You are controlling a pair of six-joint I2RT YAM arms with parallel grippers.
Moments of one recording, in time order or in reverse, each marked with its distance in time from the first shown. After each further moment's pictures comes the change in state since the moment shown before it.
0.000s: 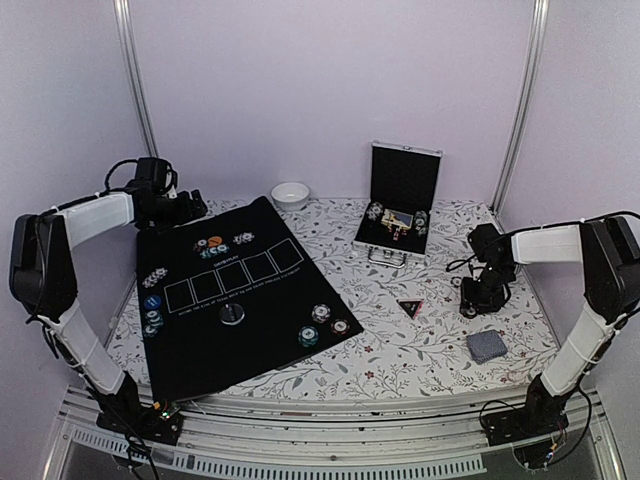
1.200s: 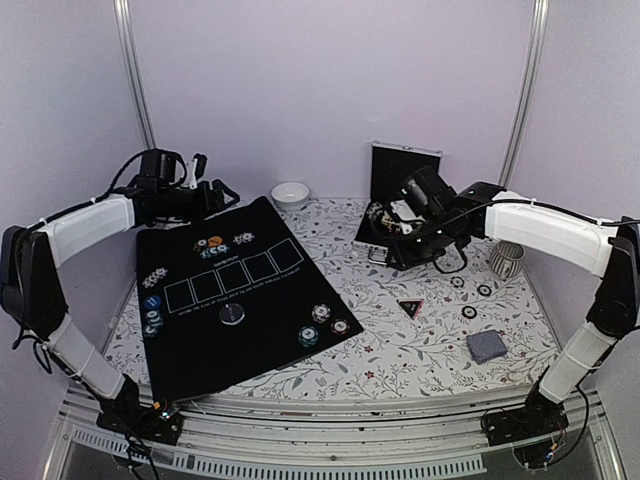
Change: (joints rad) left arm -0.104 -0.106 -0.037 0.069 0.299 -0.016; right arm 0.449 -0.044 0.449 -0.133 0.061 -0.073
